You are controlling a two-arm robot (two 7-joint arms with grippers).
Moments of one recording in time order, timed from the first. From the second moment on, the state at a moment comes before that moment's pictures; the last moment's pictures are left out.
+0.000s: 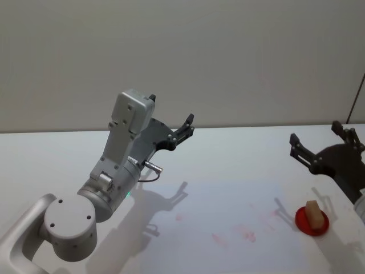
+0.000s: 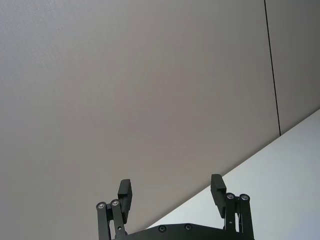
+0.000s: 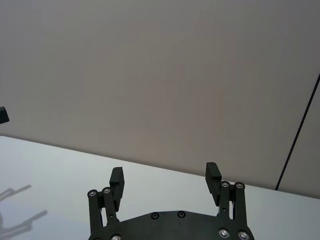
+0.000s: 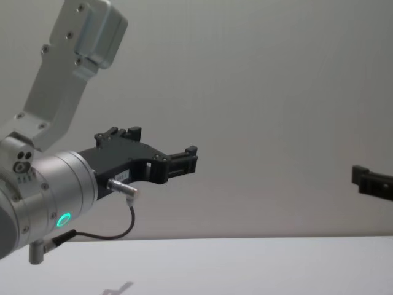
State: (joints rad) left arm -0.24 0.38 0.45 -1.63 -0.20 0.01 -0.01; right arm -0.06 0.37 -0.21 -1.80 0.27 0.05 0.04
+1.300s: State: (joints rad) left arm -0.24 0.38 0.45 -1.63 -0.20 0.01 -0.01; right arm -0.25 0.43 -0.18 -1.82 0.30 0.04 0.01
